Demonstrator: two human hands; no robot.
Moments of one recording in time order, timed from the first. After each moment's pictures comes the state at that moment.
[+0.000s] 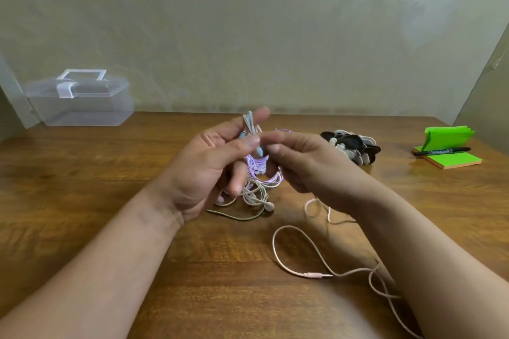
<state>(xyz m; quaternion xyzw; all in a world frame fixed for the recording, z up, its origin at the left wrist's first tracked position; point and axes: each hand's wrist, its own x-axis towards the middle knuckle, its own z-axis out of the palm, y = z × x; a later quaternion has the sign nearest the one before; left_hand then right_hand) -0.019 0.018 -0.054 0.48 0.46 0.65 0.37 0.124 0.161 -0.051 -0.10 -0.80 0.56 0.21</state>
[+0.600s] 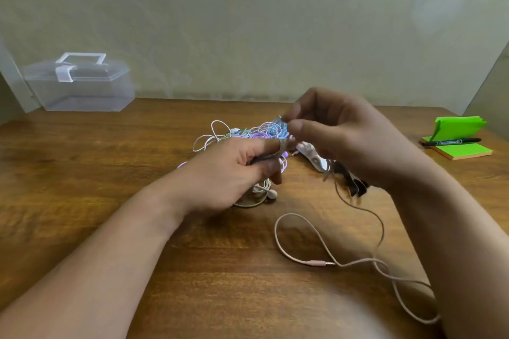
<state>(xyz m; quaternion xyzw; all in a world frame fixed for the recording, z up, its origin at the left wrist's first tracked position) -0.009 0.013 -0.054 0.59 0.67 0.39 0.23 0.147 0.171 -0.022 -0.06 -0.84 0.46 0.27</state>
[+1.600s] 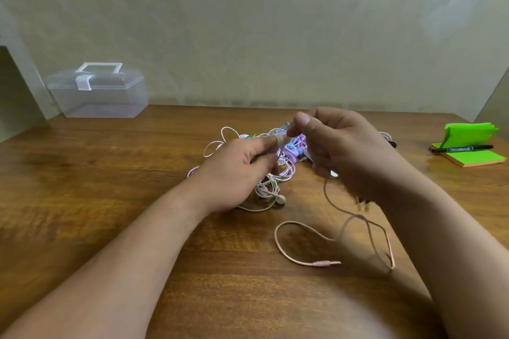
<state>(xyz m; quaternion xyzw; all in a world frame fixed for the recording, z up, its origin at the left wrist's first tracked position) -0.012 0.020 -0.060 0.54 0.70 0.44 0.15 0.129 0.166 -0.038 -0.11 -0.76 0.58 0.28</state>
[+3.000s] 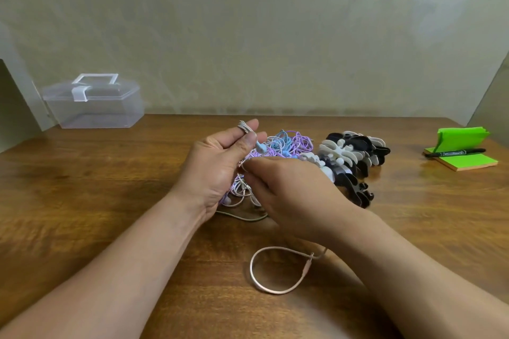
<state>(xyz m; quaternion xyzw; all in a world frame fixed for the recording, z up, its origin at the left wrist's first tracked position) -0.019 0.034 -0.065 0.36 0.55 0.71 0.24 0.107 0.124 -0.069 -0.09 -0.96 0.10 0.23</state>
